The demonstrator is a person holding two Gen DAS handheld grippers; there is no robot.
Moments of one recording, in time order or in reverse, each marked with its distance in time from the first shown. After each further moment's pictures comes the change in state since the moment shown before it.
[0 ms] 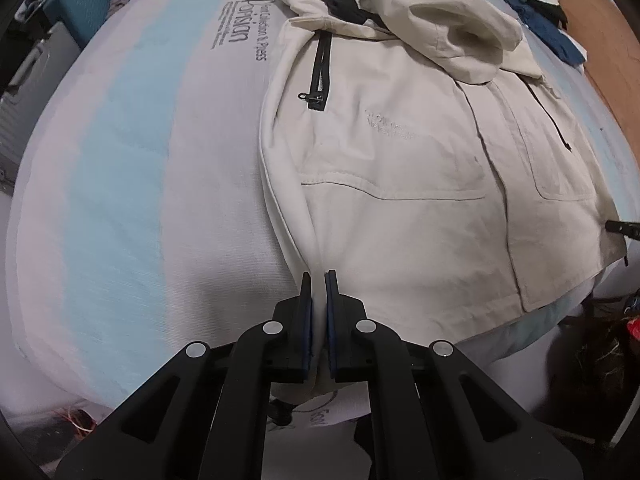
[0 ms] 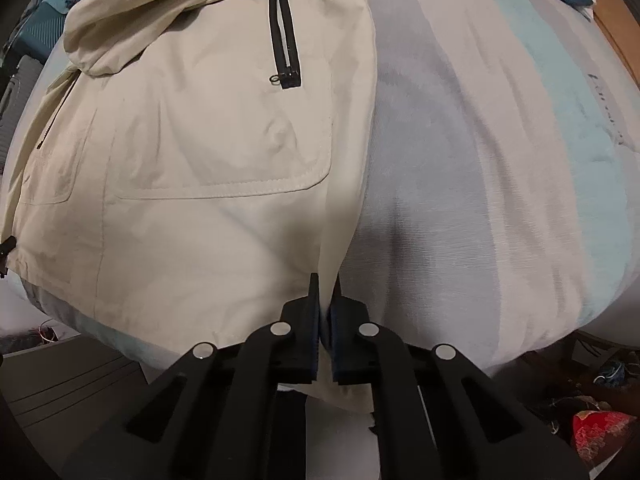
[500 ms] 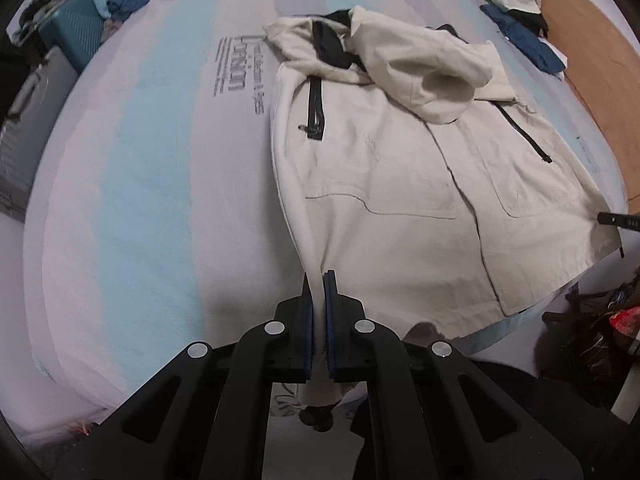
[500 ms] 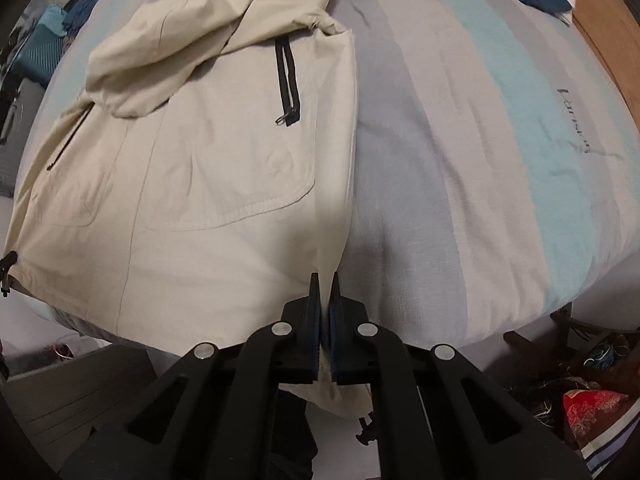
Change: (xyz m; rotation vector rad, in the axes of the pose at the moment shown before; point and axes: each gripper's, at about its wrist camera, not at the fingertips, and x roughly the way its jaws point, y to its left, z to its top) left arm -0.067 0.006 0.029 0.035 -0.037 -0.041; right arm -0.054 0.009 0.012 0.056 -0.024 -0.005
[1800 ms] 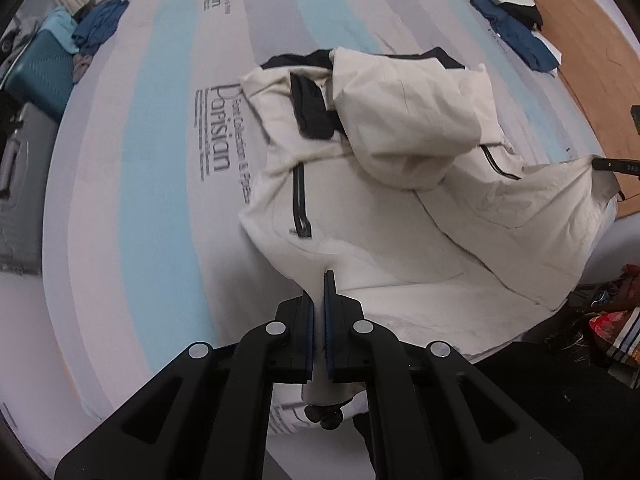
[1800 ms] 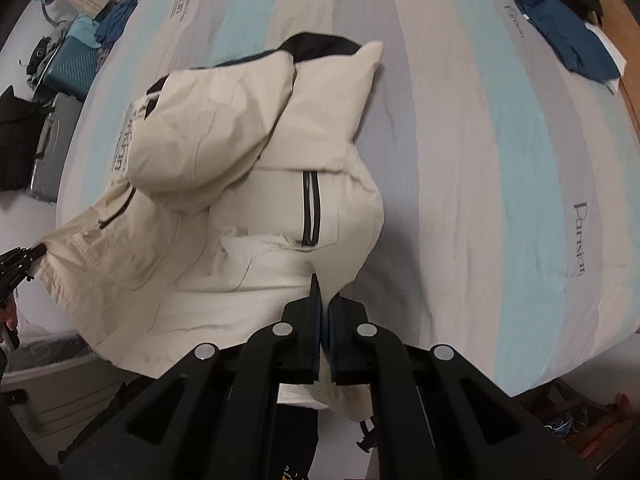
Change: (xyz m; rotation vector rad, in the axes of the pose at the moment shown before) left arm -0.040 -0.002 0.154 0.068 0.103 -0.032; right arm -0.090 -0.013 0.170 -0.121 0.019 0.121
